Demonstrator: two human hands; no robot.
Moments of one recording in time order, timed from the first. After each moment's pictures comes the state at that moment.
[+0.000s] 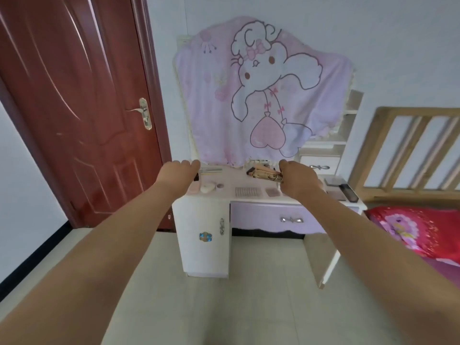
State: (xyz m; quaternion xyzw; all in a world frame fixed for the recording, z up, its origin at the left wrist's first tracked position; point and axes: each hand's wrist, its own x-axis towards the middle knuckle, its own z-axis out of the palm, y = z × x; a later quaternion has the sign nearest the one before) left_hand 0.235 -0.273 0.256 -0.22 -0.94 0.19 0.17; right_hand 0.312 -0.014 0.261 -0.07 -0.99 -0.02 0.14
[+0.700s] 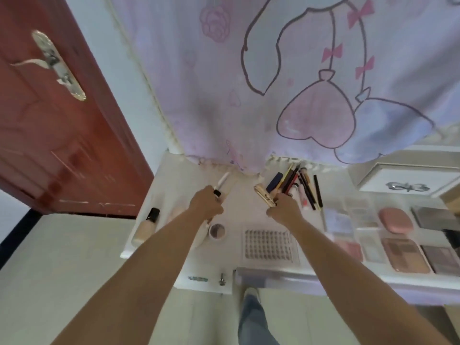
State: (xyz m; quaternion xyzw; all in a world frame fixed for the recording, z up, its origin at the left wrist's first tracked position) left_hand -0.217 -0.110 0.063 -0.05 -0.95 -0.23 -0.20; right_hand -0.156 0.078 0.058 -0.22 -0.91 0.33 -0.13
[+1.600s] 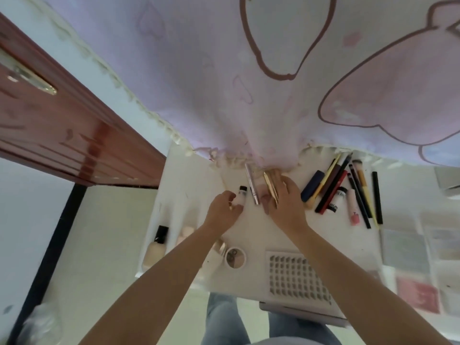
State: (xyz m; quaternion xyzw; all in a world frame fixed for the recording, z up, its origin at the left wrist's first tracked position) left_hand -0.299 -0.087 -0.007 0.04 -0.93 -0.29 -0.23; right_hand -0.264 0.065 -0.010 -0.08 -0.93 0.37 0.07
